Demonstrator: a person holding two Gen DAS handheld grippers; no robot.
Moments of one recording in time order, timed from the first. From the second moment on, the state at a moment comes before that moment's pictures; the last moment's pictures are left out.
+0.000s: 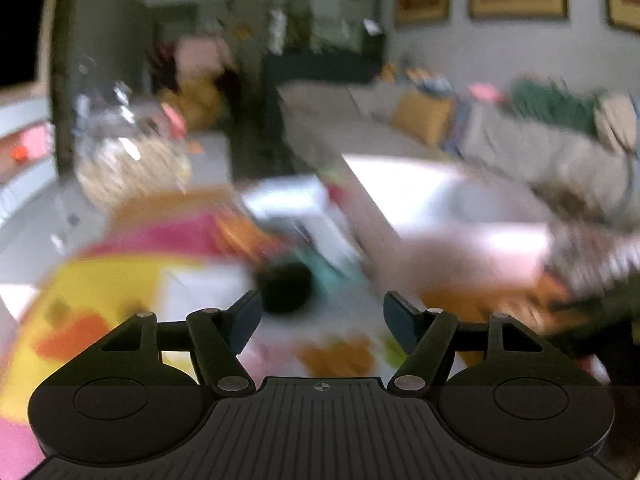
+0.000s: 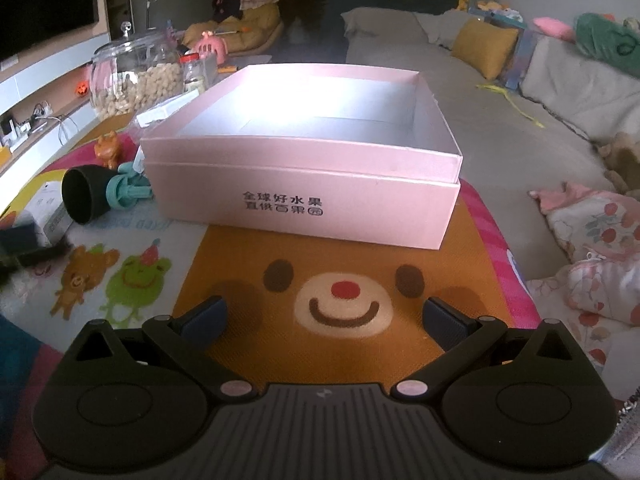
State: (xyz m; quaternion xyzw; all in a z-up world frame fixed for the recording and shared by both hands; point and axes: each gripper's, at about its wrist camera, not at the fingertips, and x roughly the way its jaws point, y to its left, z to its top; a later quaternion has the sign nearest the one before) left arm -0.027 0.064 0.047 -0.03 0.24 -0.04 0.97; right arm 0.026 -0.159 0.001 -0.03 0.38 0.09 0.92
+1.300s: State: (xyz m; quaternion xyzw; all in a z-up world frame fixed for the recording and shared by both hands) left arm -0.032 0.133 0.009 -0.05 0.30 0.00 0.95; right arm 0.038 -0.066 0.080 -0.09 0.27 0.24 0.93
